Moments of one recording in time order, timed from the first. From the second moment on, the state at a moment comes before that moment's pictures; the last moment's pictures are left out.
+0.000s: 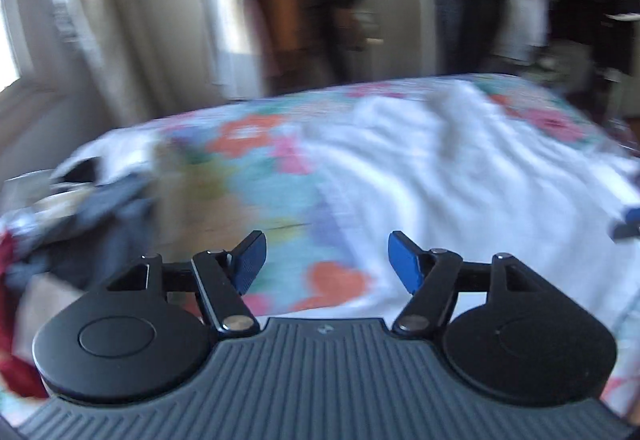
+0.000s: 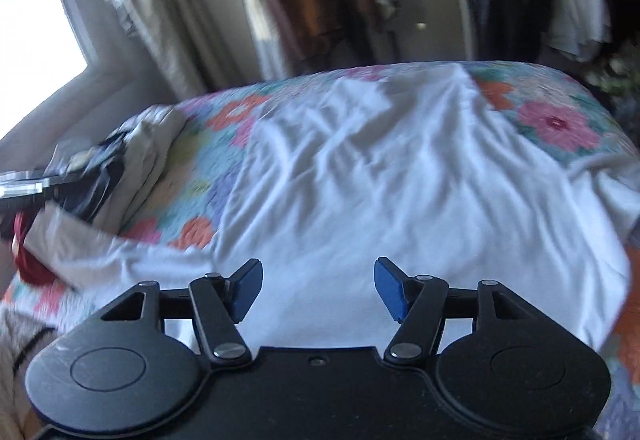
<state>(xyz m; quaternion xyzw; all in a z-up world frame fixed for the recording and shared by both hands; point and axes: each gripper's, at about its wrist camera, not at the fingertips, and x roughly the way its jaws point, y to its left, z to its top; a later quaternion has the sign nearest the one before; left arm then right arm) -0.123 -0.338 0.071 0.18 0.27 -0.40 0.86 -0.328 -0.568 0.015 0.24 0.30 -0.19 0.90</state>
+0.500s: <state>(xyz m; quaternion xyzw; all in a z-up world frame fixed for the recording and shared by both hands) -0.207 -0.507 -0.075 0.20 0.37 -0.51 0.75 -0.487 -0.788 -0.042 0.45 0.21 -0.34 0.80</state>
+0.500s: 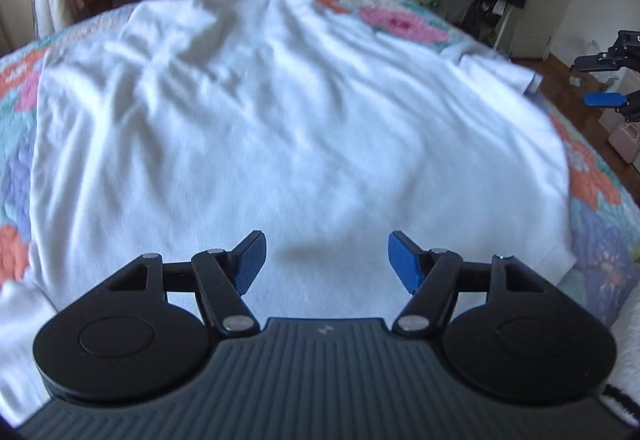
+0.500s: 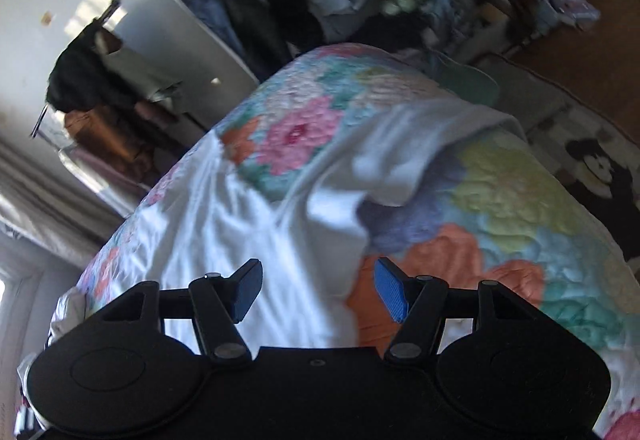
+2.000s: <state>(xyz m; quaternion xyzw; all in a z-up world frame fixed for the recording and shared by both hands) -0.257 -0.403 -0.084 0.24 0.41 -0.60 0.64 -0.461 -0.784 -0.108 0.40 0.39 -0.13 0.82</state>
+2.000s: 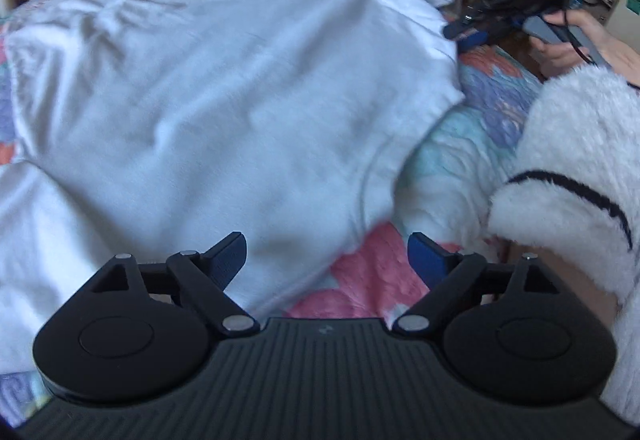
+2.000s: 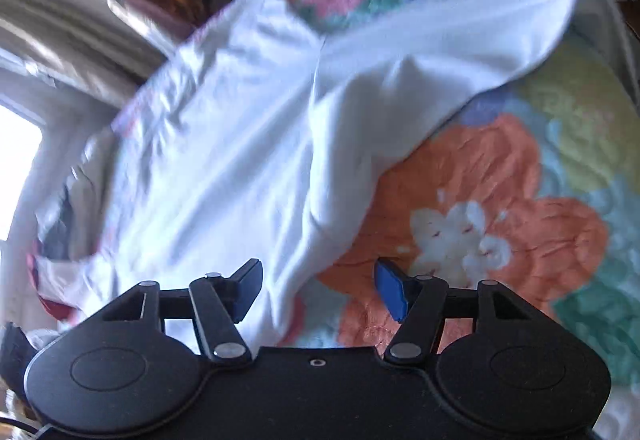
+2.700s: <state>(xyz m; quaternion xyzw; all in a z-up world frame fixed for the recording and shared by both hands) -0.269 -0.399 -0.080 0.28 0.39 -0.54 0.69 -0.443 -0.748 -0.091 0.25 0.41 -0.23 0.85</state>
